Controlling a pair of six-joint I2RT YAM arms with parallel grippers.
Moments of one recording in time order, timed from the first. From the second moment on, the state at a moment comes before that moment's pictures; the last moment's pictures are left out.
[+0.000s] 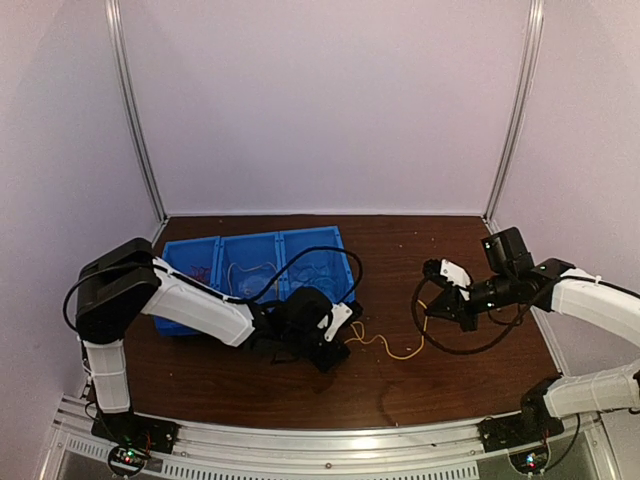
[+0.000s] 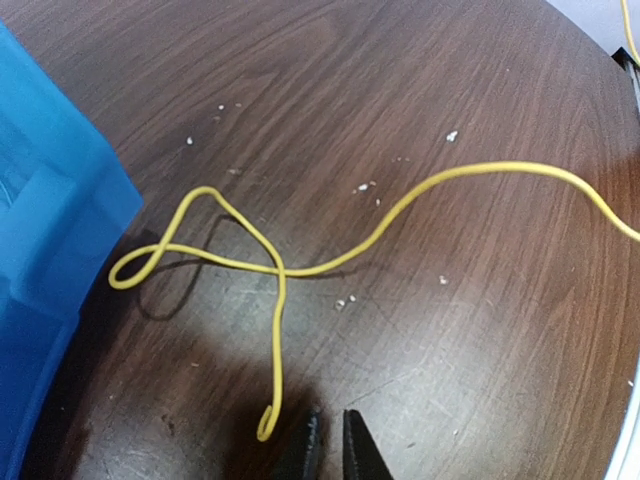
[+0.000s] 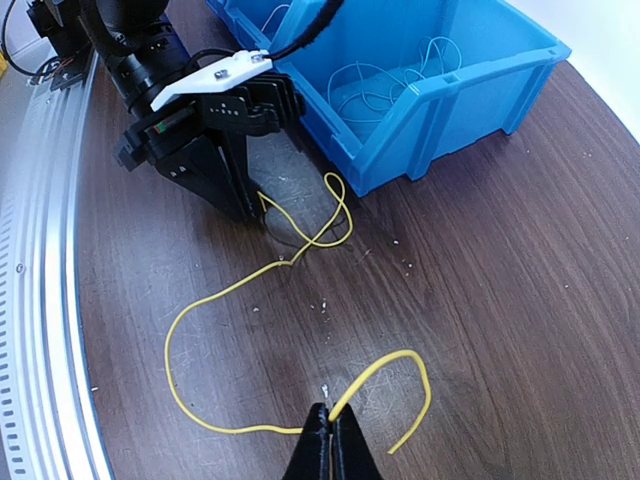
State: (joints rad) left arm -1.10 1.97 1.05 0.15 0.10 -0.22; right arm 0.41 1.09 0.71 -0.47 -0.58 -0.57
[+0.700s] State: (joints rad) left arm -1.10 2.01 1.14 0.03 0.00 -0.17; right arm 0.38 1.08 0.71 -0.45 -0.58 -0.55
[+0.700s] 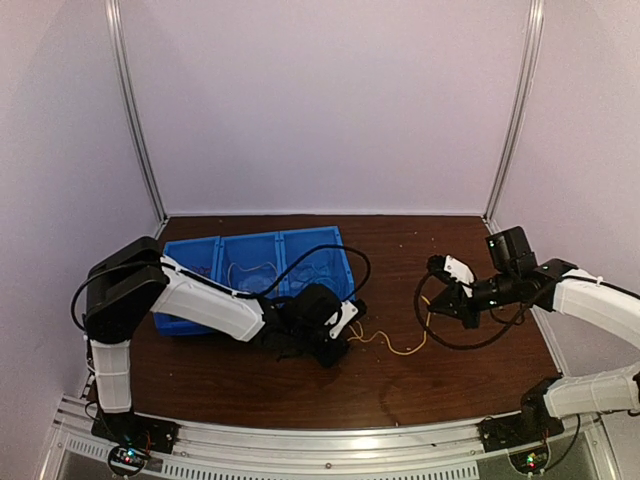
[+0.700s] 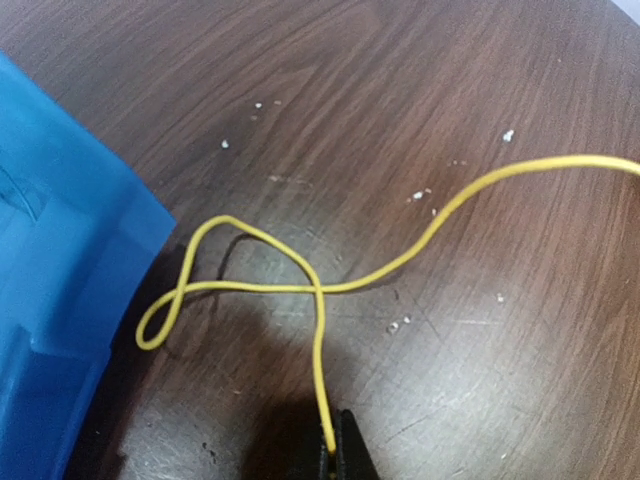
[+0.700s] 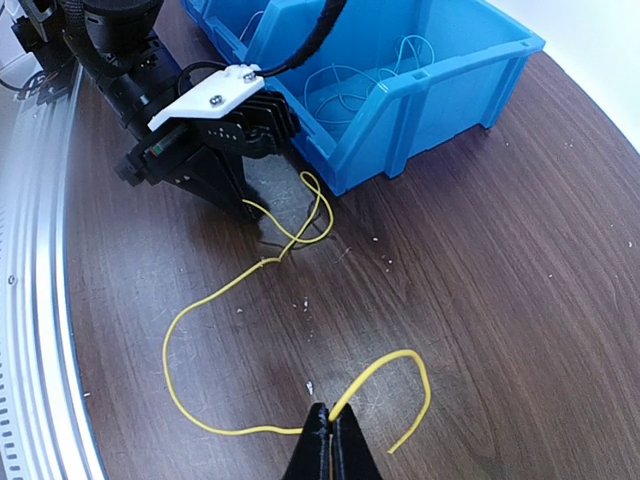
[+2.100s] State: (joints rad) left arm -0.85 1.14 0.91 -0.28 -0.30 -0.09; right arm 0.02 1.36 0.80 -0.32 -0.41 -0.49
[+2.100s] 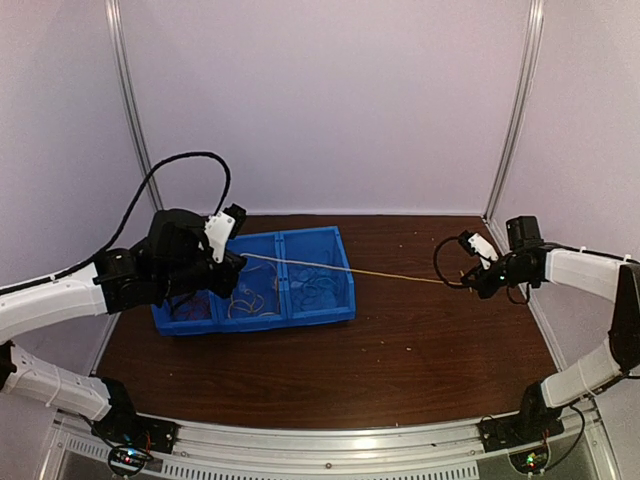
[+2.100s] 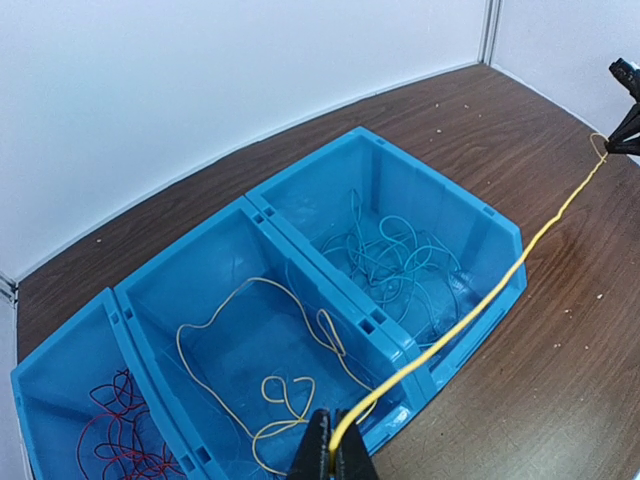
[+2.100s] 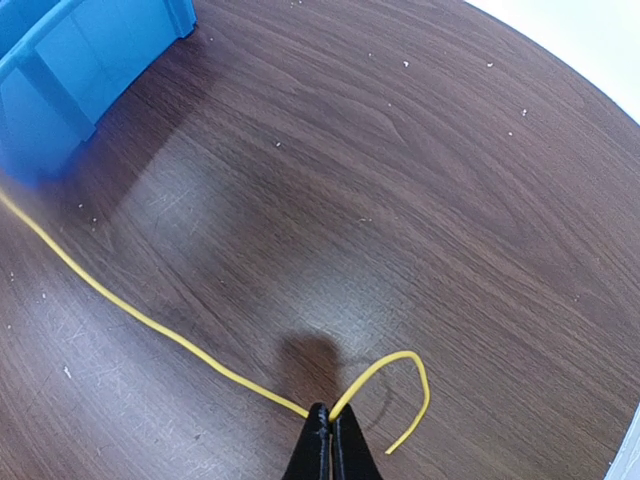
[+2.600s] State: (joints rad) left arm -0.84 1.14 0.90 -0.29 -0.30 -0.10; right arm 0.14 1.37 1.02 -0.36 -0.47 -0.42
